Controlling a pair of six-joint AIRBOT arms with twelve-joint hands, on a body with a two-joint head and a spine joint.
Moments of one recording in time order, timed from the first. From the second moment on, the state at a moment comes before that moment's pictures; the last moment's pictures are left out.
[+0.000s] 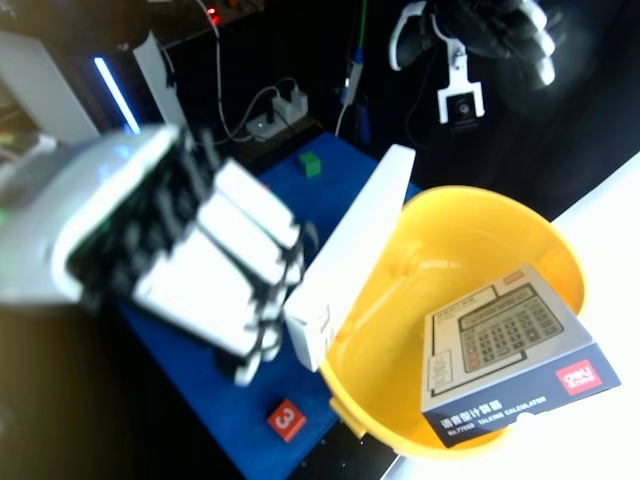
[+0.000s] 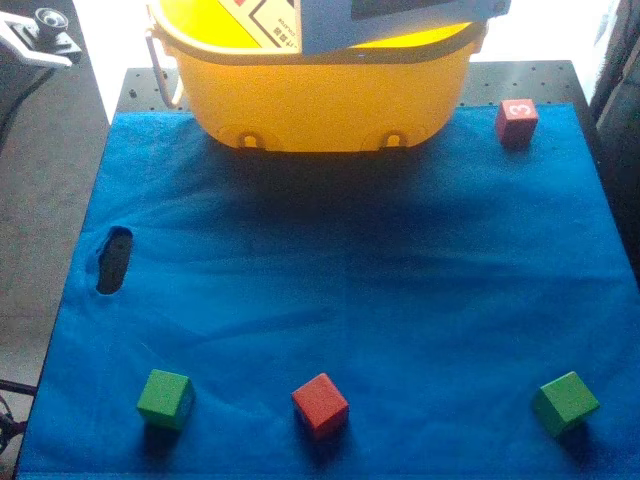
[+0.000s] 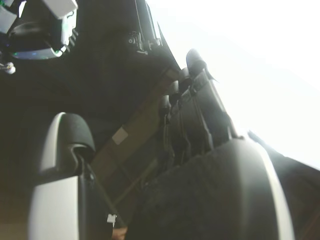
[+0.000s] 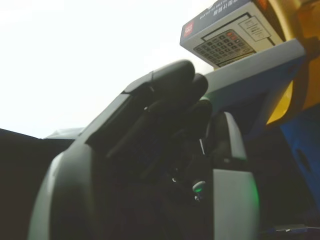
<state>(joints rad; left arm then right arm) 0.56 -1.11 1.55 0.14 -1.17 0.24 -0.36 -1.01 1.30 -0.08 0.66 -0.98</state>
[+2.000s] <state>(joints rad) 0.67 -1.05 1.51 0.05 -1.18 0.27 -0.27 -0.93 1.23 -0.16 0.68 -0.89</state>
